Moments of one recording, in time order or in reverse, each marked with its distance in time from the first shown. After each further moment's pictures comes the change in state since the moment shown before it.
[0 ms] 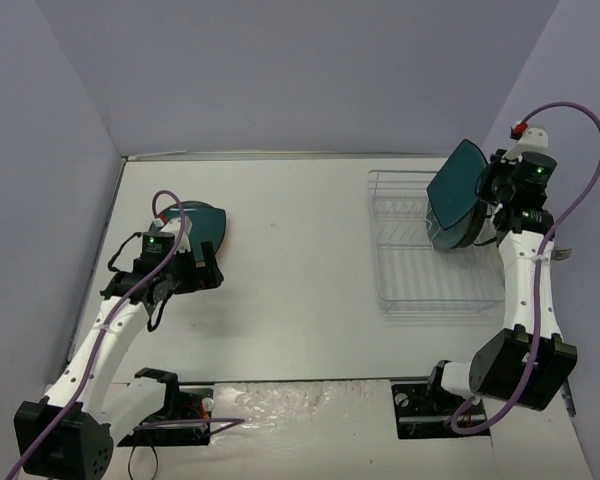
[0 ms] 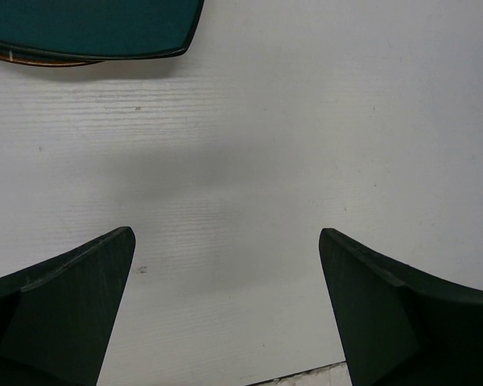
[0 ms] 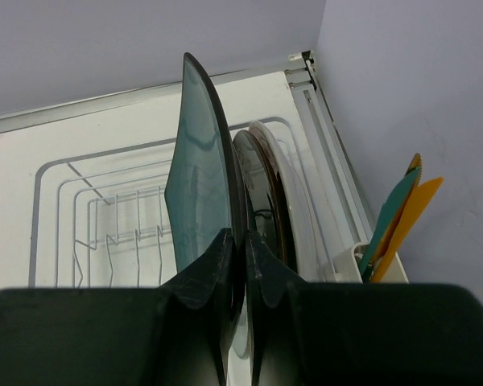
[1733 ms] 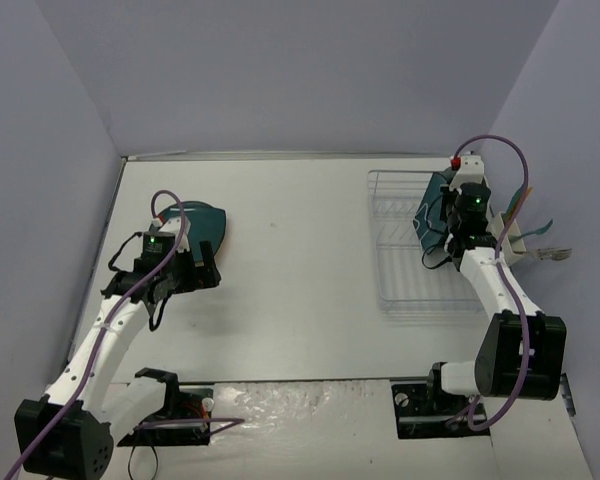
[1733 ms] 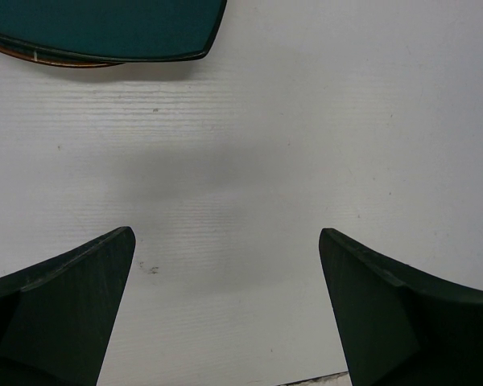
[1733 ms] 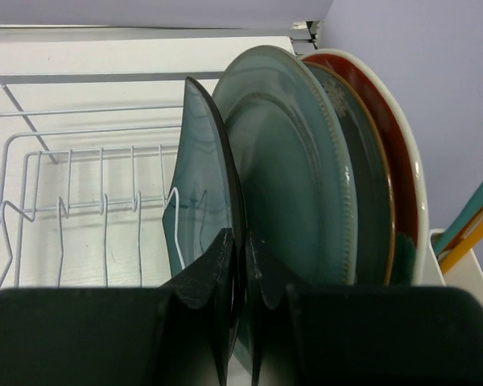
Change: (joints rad) left arm 0.000 0.007 0.000 0.000 -0.045 0.001; right arm 0.220 0.019 -0.391 0.409 0.269 -0.144
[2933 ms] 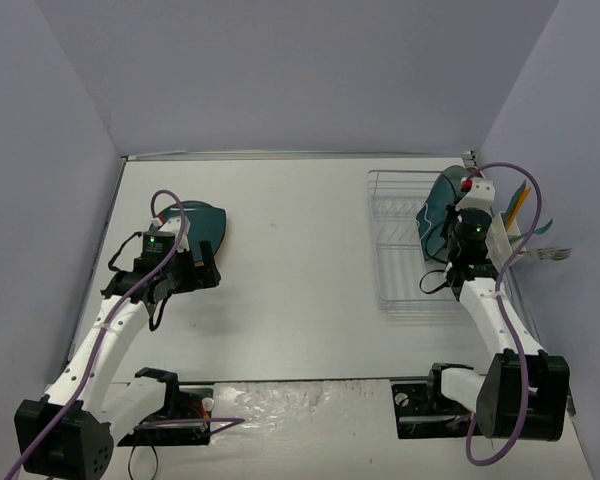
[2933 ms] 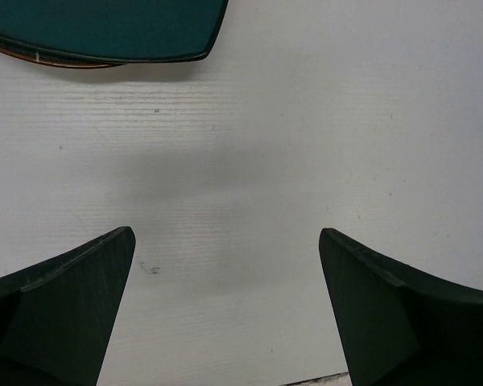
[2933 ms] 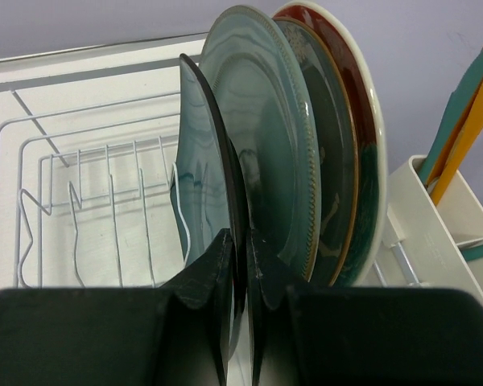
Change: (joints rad) left arm 0.000 -0.002 0.000 0.000 -0.003 0.001; right arm 0.015 -0.189 -0.197 0.063 0.069 0.132
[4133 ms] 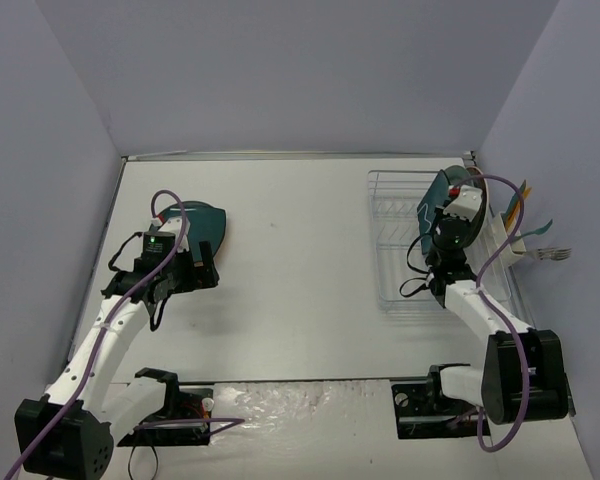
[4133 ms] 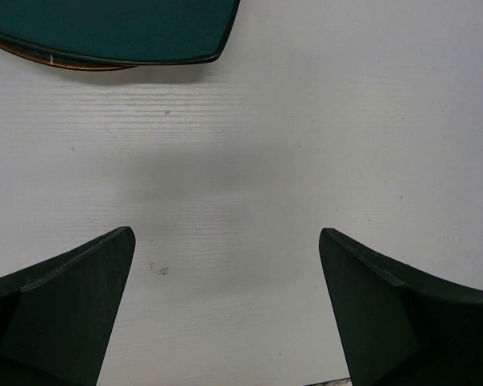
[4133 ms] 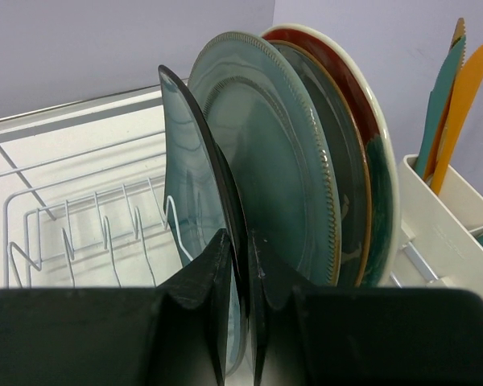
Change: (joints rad) left arm 0.000 0.003 0.000 0.000 -0.023 0.014; right arm 0.133 0.079 -0.116 0.330 0.274 0.013
